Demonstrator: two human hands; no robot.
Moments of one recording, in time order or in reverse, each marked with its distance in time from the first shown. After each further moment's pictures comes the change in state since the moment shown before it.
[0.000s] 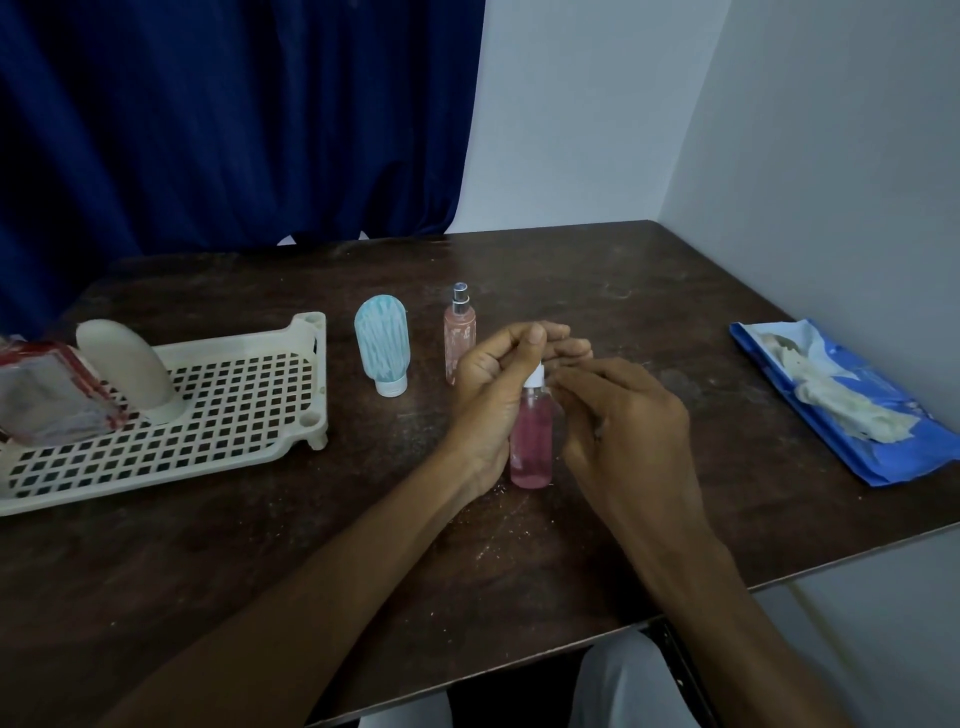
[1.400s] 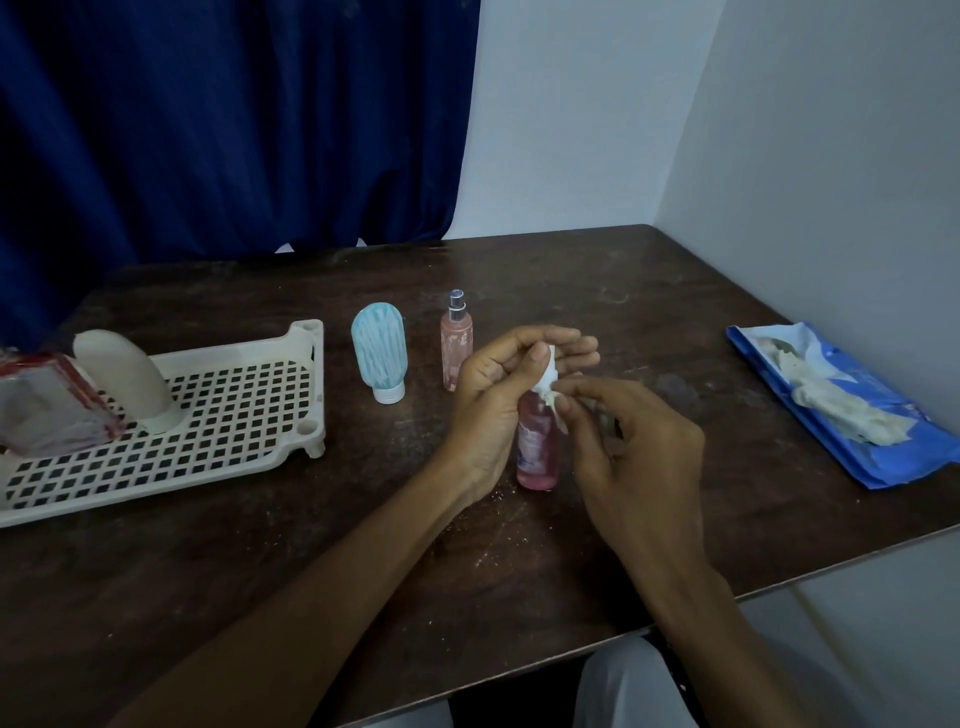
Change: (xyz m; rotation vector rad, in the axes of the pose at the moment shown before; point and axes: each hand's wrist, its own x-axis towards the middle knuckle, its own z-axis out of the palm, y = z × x) left_hand 0.002 -0.004 -0.002 0.006 -0.163 0.088; right_hand -0.012 0.000 -0.006 0.228 0.120 0.151
